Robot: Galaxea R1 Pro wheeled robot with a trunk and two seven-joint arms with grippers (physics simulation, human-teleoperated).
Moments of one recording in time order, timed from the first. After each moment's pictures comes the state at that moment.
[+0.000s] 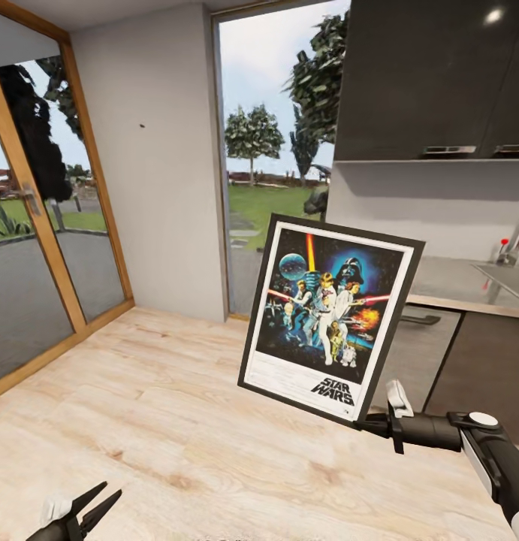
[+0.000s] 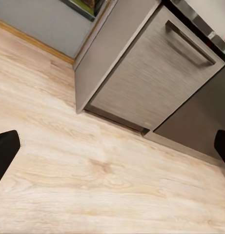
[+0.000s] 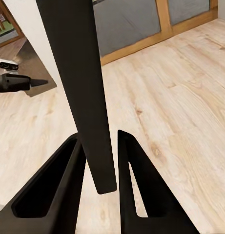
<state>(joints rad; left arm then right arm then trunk) -0.42 0.41 0.46 -0.03 0.24 -0.37 -1.38 -0.50 -0.36 -0.12 -0.88 -0.04 0.18 1.48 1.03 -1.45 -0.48</state>
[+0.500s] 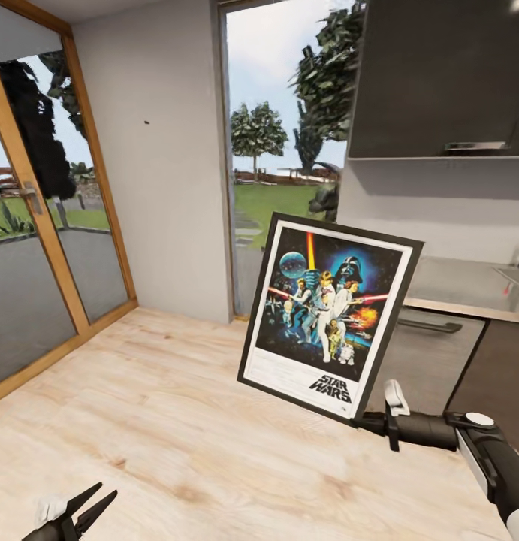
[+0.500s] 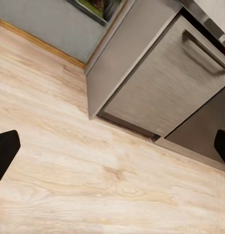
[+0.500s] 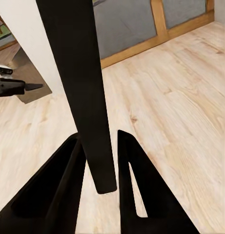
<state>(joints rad) -0.42 0.43 0.46 -0.03 0.25 -0.37 -1.37 -0.50 -0.34 -0.12 -0.88 -0.05 0.19 1.45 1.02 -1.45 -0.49</state>
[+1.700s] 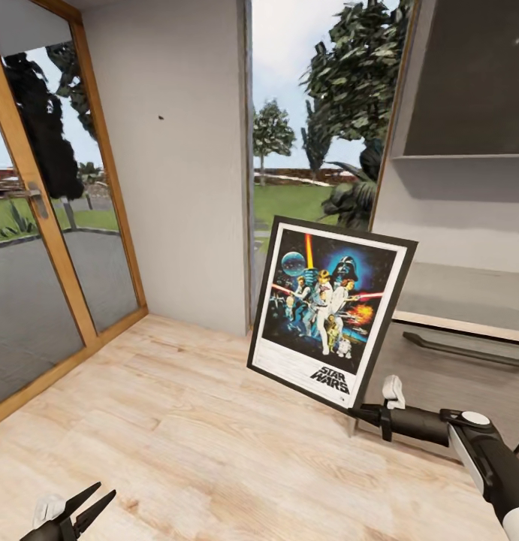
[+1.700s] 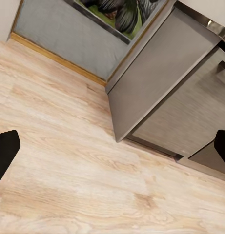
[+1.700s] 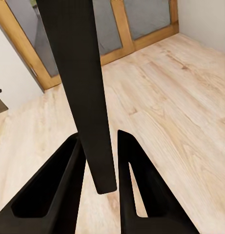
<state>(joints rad) -0.42 0.43 0.46 -0.03 0.25 -0.36 -1.38 -0.50 -0.33 -0.11 -0.89 -0.05 0.18 1.29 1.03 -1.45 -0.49</state>
